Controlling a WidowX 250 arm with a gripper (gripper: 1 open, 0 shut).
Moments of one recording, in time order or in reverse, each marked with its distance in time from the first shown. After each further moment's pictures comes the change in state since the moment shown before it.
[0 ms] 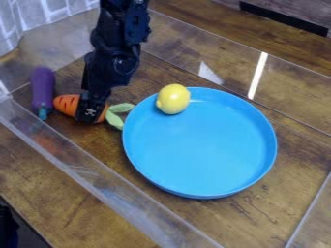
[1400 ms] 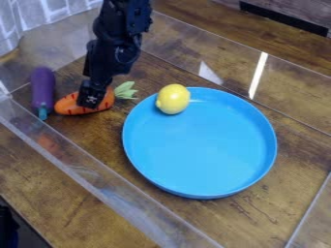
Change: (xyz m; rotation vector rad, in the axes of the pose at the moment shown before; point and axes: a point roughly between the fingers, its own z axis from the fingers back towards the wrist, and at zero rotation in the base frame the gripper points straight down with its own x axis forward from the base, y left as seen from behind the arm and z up) arm -0.006 0.021 0.013 0.081 -0.003 0.014
